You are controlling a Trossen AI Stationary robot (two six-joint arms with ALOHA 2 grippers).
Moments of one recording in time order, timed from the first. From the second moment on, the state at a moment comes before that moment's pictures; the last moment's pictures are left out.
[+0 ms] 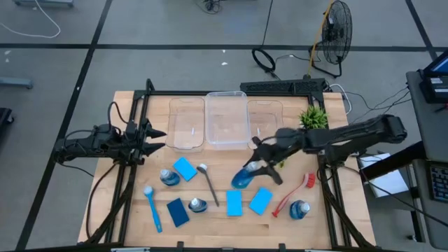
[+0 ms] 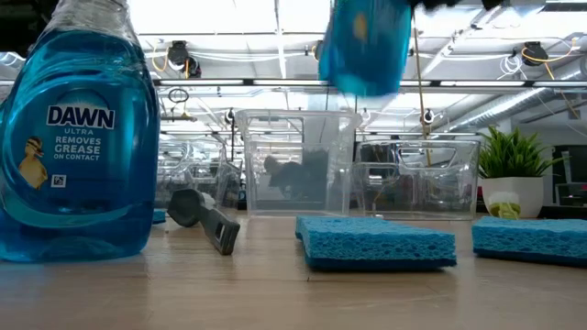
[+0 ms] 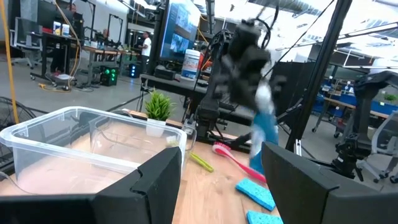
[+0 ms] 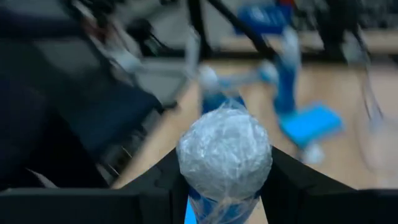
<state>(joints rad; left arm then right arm) 0.01 0.01 0.23 -0.10 -0.04 -0.23 0.10 1.20 0.87 0.03 -0.39 0.09</state>
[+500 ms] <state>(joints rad) 0.00 0.01 0.23 -0.10 -0.03 -0.24 0.05 0.95 0.87 0.46 -0.99 0.10</state>
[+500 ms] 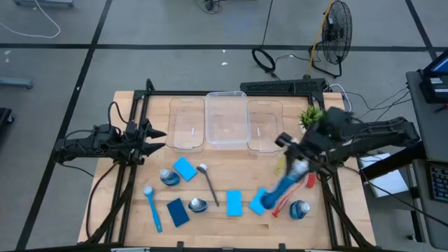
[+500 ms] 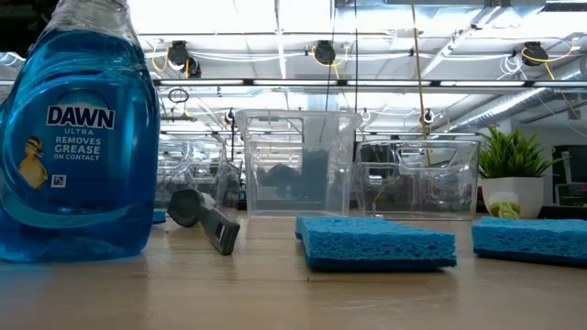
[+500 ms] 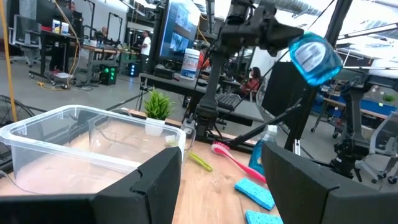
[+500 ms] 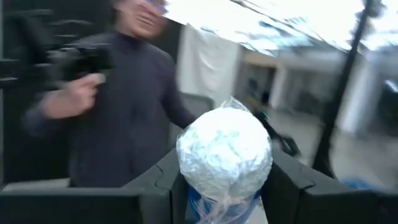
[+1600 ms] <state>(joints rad) 0.00 0.01 0.23 -0.10 -0.04 -0.24 0.01 0.84 0.87 -0.28 0.36 0.32</state>
